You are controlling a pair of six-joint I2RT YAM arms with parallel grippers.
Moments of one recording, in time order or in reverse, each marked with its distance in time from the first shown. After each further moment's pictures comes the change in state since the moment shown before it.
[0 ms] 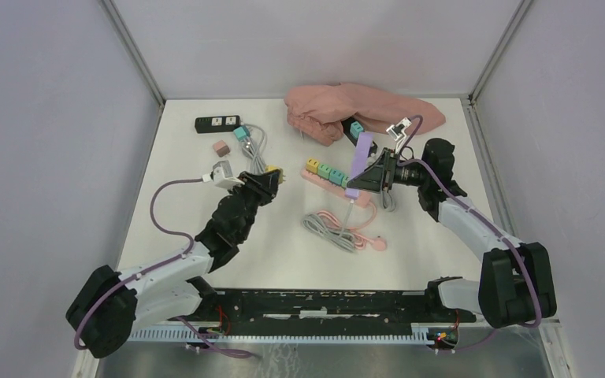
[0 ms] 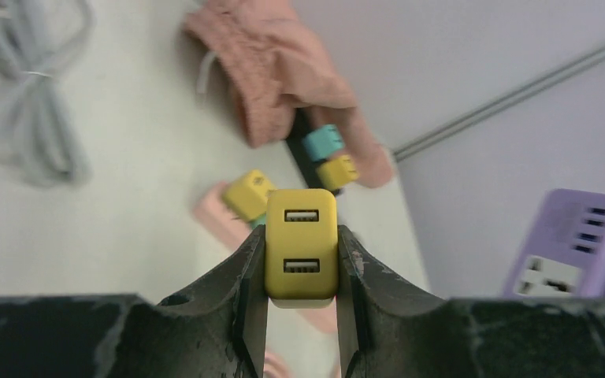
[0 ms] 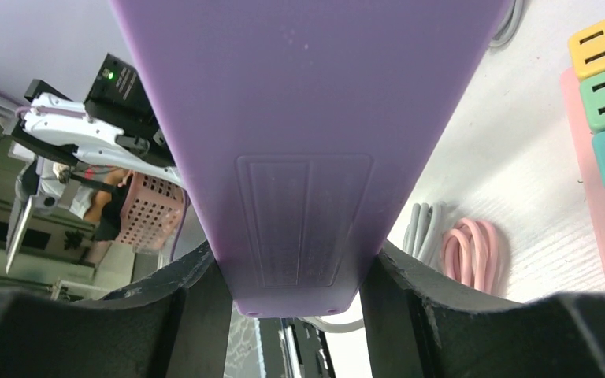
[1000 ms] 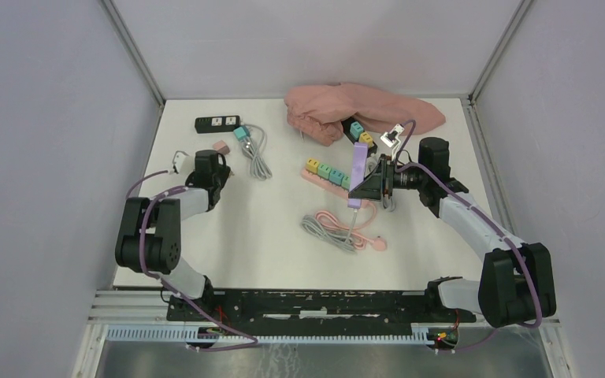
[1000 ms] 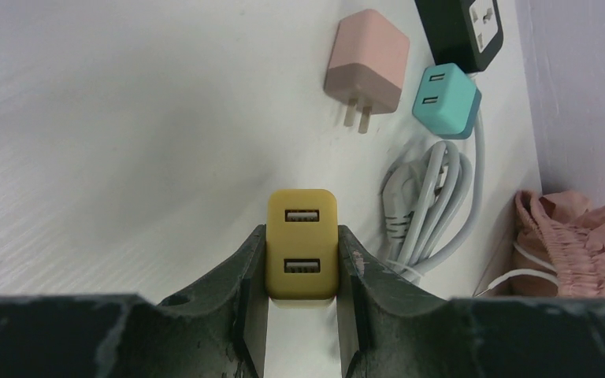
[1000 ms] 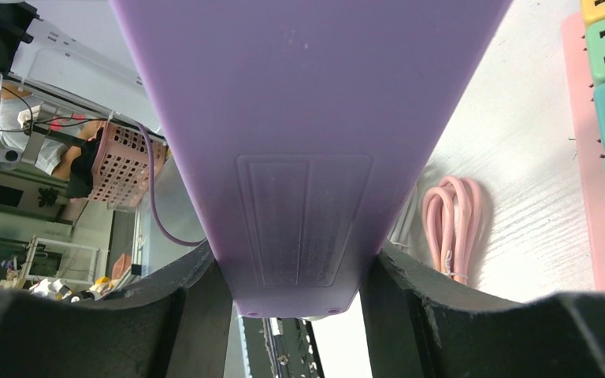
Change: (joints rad) left arm 0.657 0.541 0.296 -0.434 0.145 -0.224; right arm -0.001 0.001 0.074 -0.385 -0.052 -0.345
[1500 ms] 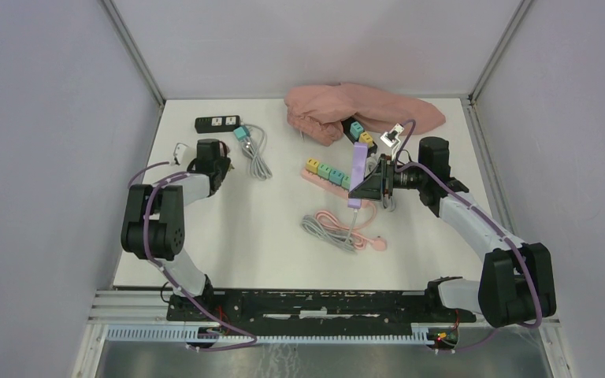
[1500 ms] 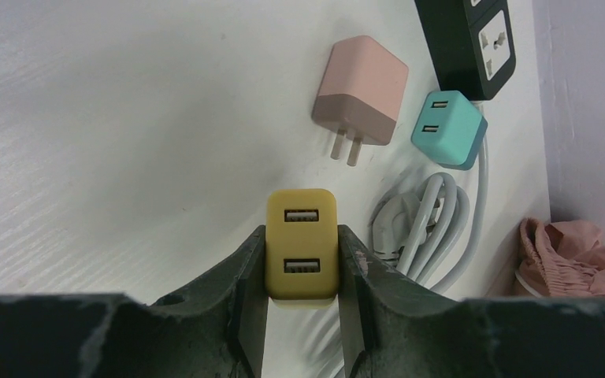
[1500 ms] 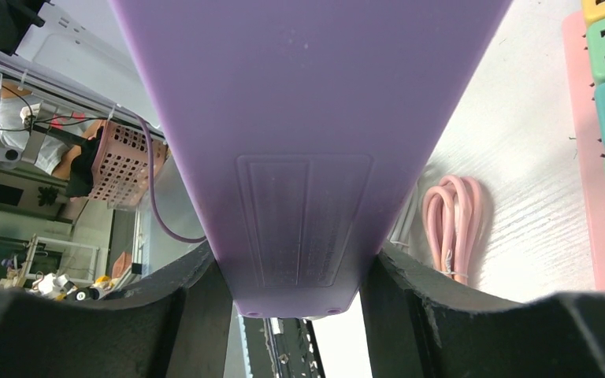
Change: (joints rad) left arm 0.013 0.122 0.187 -0.130 -0.012 -0.039; right arm 0.000 0.000 0.005 -0.015 -0.001 -0.007
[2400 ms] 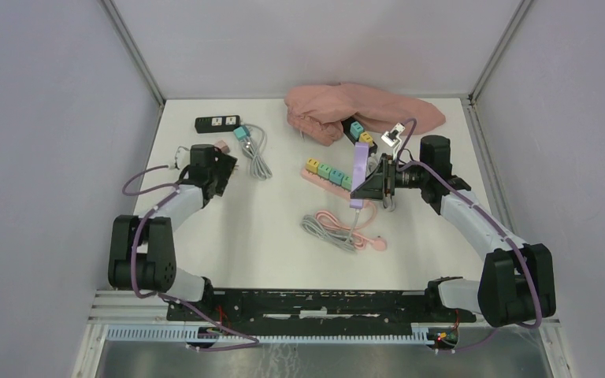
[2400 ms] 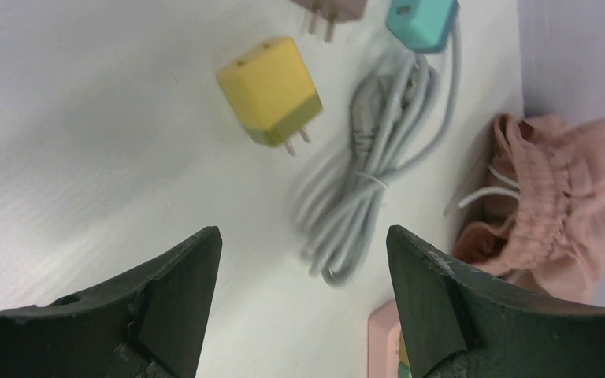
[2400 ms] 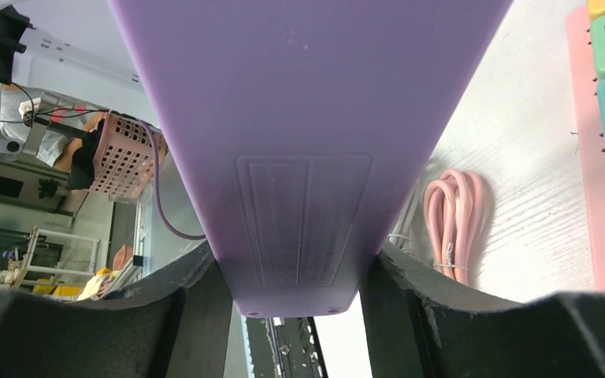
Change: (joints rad) left arm -0.006 -0.203 -0.071 -0.171 0.175 0.007; right arm -0.013 0.000 0.028 -0.074 -0.023 -0.053
